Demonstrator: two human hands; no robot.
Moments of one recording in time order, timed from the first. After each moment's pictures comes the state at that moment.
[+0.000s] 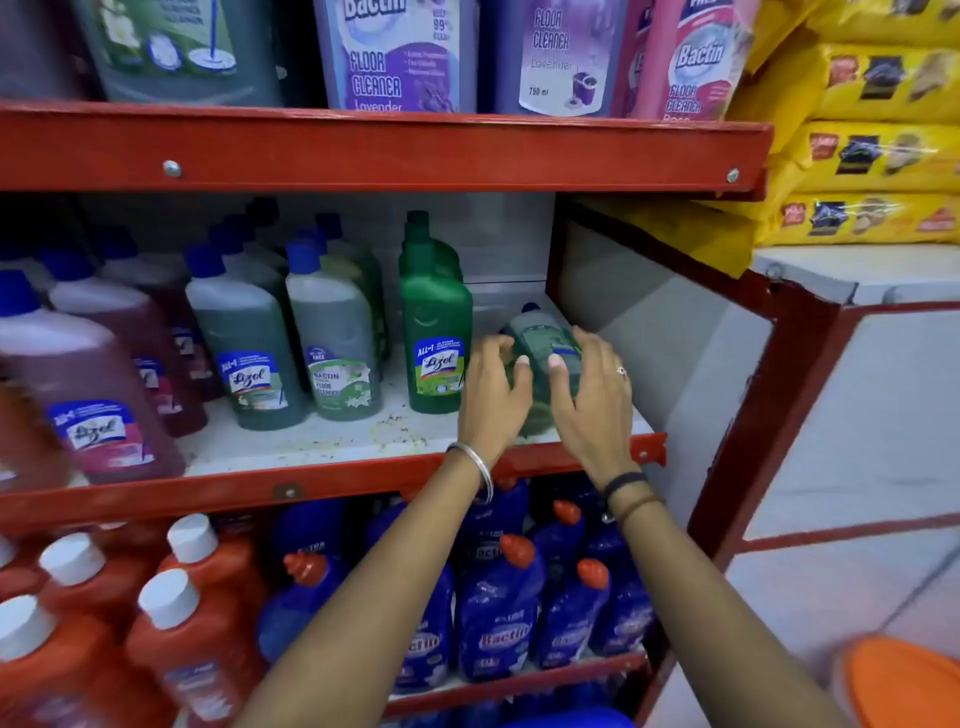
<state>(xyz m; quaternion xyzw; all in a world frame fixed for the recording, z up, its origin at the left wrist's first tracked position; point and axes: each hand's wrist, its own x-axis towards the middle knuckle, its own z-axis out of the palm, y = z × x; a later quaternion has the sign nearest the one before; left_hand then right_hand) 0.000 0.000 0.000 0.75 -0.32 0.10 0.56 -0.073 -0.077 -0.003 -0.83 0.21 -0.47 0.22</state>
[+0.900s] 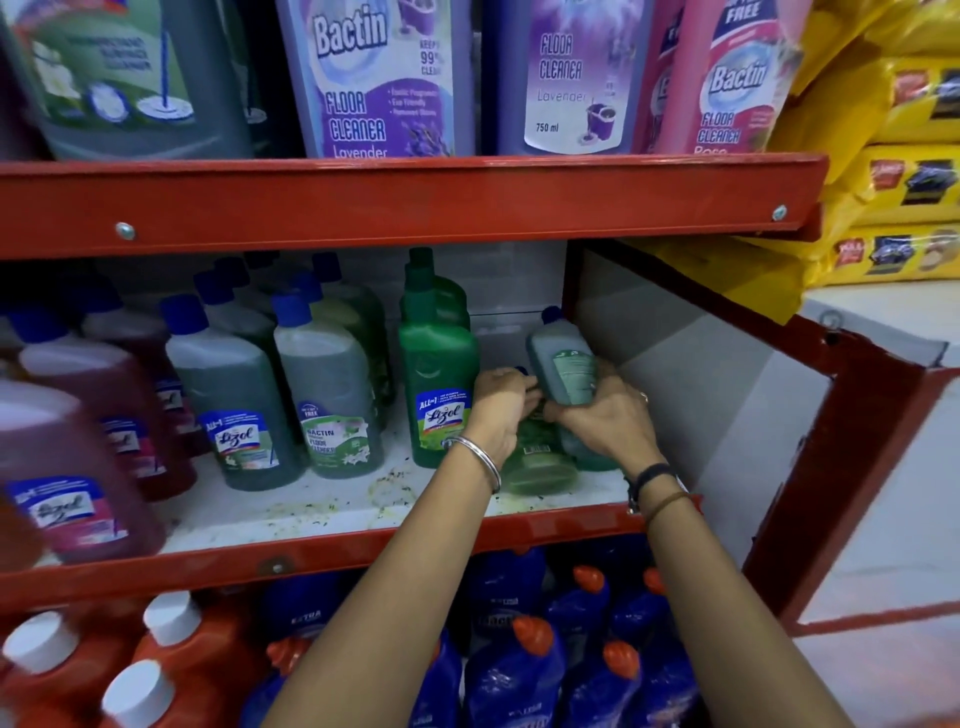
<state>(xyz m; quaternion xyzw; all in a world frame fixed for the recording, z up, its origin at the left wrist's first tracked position) 0.055 -0.050 0.039 0.60 -0.09 -0.23 0.76 -0.023 -0.137 0.022 -0.86 0.33 -0.24 0.31</state>
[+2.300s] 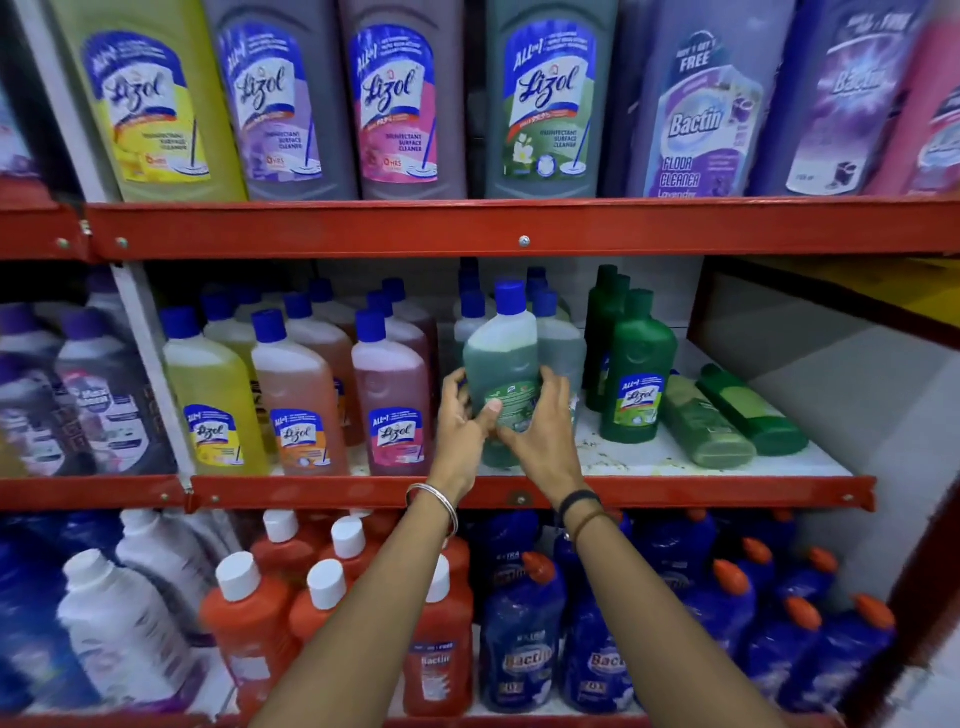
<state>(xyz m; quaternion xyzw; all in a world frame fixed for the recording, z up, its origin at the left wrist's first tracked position) 0.099 0.261 0.006 0.54 -0.25 -0.03 0.80 0.052 0.172 0.006 -0.83 0.08 -0.40 0.38</state>
